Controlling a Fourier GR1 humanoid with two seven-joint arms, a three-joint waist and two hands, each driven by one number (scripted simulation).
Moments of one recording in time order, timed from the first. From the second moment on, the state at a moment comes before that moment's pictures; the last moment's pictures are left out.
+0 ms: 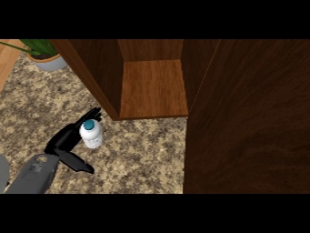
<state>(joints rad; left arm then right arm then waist) -0.42 0.26 0.04 -0.48 -0.14 -0.60 -0.71 0.95 -0.15 0.29 -2.49 -0.07 0.25 -0.21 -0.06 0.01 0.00</state>
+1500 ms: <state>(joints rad) -0.36 0.04 0.21 -0.45 0.15 -0.31 -0.88 0.99 -0.15 0.27 -2.48 -0.06 0.25 -0.24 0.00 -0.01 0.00</state>
